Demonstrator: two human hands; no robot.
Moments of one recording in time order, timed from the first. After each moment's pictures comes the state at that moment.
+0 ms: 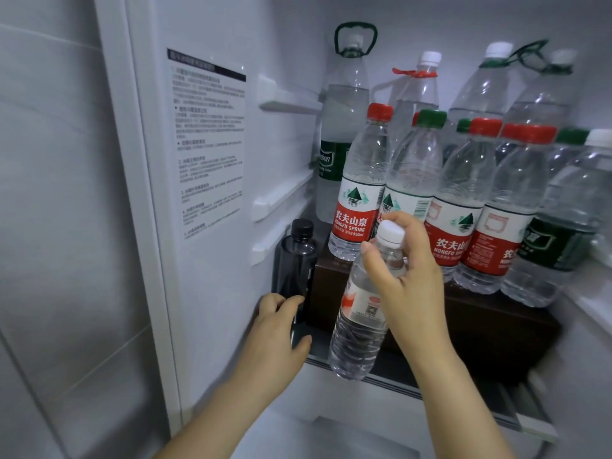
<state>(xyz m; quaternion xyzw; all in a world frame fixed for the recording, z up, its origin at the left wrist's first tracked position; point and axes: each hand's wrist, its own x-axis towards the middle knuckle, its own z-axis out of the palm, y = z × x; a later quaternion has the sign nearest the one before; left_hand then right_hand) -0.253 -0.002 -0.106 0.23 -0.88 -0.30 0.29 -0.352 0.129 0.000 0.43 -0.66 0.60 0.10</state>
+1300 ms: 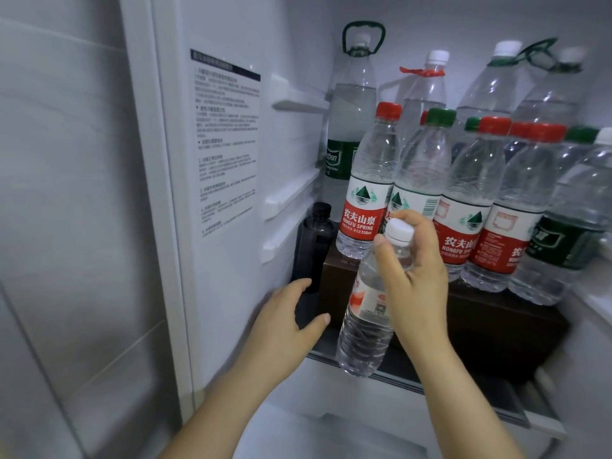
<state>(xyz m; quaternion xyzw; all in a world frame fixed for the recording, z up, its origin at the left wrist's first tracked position) -0.250 -0.008 -0.093 0.22 -0.82 -0.43 0.30 -0.348 0.120 -0.005 0.42 -0.63 0.64 0.12</state>
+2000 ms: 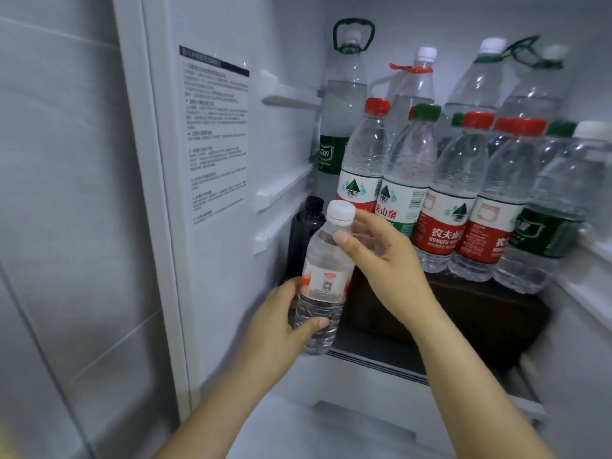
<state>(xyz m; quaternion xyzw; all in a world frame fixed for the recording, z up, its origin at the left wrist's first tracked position) -0.242 0.009 -0.095 0.20 -0.81 -0.45 0.32 -0.359 0.121 0.006 0.49 -0.67 0.56 -0.02</state>
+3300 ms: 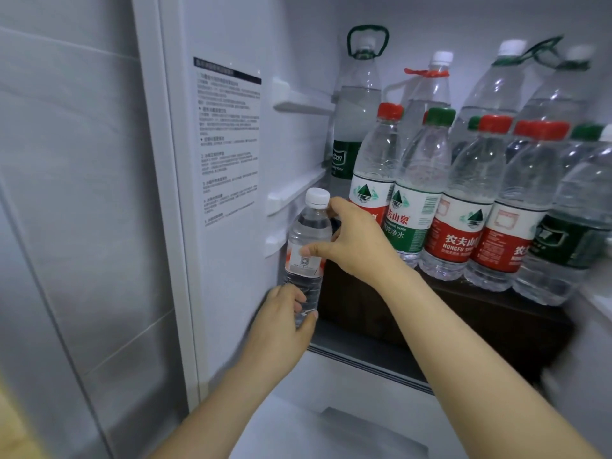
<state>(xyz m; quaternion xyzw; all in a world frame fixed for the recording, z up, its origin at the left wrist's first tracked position) -0.247 0.003 -0.096 0.27 -0.84 -0.31 0.35 -0.372 0.060 0.025 0.54 -0.76 0.35 0.05</state>
